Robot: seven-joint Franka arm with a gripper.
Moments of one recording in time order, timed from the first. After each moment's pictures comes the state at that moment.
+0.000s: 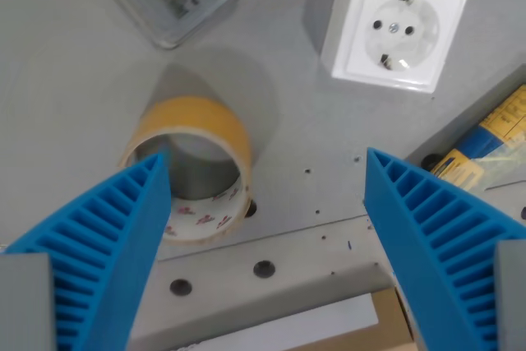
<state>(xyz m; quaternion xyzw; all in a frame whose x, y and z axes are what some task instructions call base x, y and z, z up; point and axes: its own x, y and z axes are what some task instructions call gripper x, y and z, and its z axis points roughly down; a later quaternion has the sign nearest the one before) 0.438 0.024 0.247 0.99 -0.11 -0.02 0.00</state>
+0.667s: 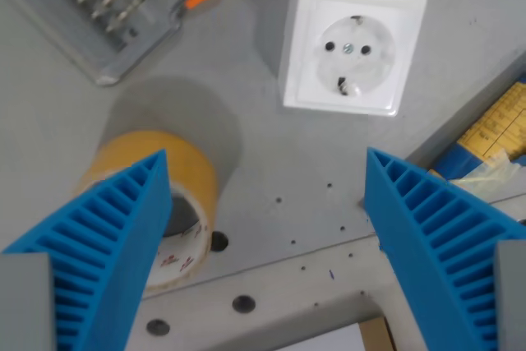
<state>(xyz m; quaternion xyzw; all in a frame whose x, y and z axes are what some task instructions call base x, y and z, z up) 0.438 -0.006 0.219 0.99 -0.15 -0.02 0.00</state>
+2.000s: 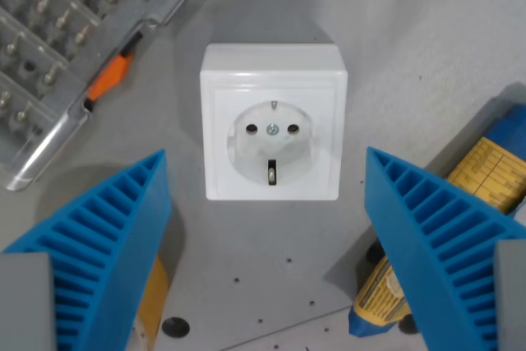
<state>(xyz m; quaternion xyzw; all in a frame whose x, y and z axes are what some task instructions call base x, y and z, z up) 0.447 -0.051 0.172 0.98 -0.20 -0.01 -0.01</state>
